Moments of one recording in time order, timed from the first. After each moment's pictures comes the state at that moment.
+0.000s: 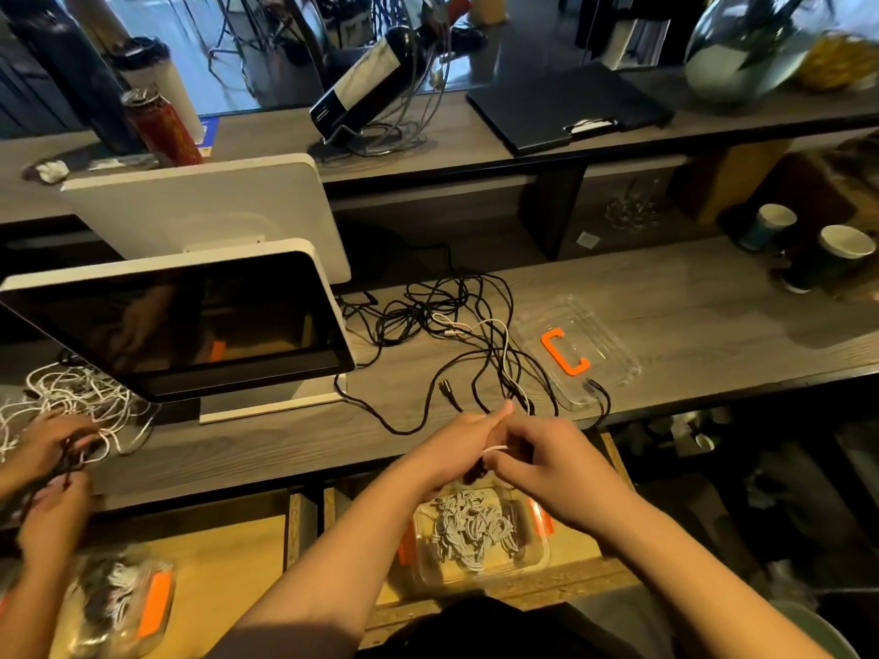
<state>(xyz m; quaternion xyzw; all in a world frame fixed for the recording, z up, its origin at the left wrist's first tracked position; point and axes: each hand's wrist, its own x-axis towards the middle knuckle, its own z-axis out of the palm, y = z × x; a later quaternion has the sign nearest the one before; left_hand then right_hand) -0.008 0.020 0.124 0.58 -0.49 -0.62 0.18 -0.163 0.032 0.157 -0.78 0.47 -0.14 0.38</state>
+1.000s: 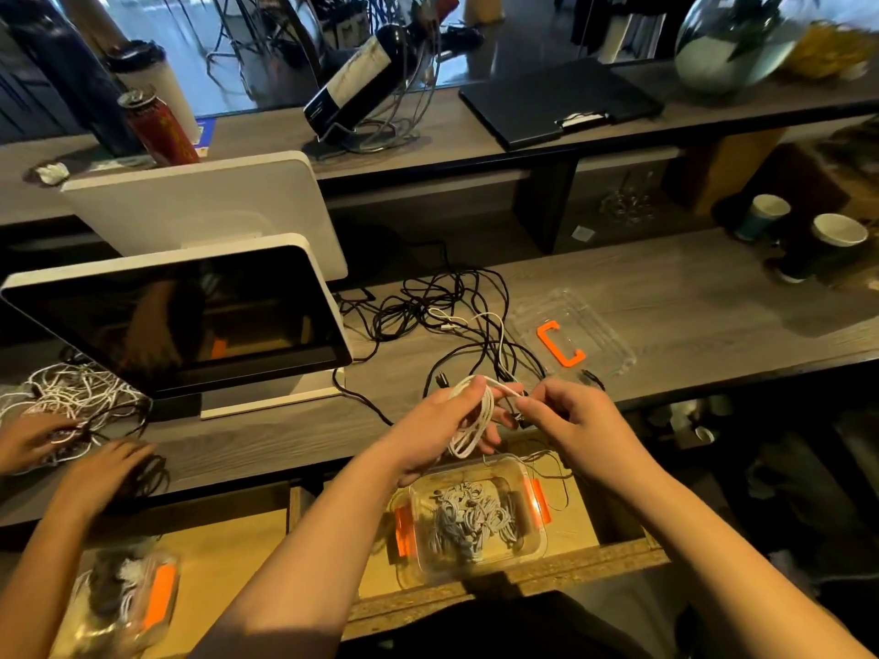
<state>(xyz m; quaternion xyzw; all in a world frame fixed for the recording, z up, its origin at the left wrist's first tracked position) 0.005 0.031 0.149 0.50 -0.49 -0.66 0.28 -0.193 0.022 0.156 -0.68 0.53 -0.25 0.44</state>
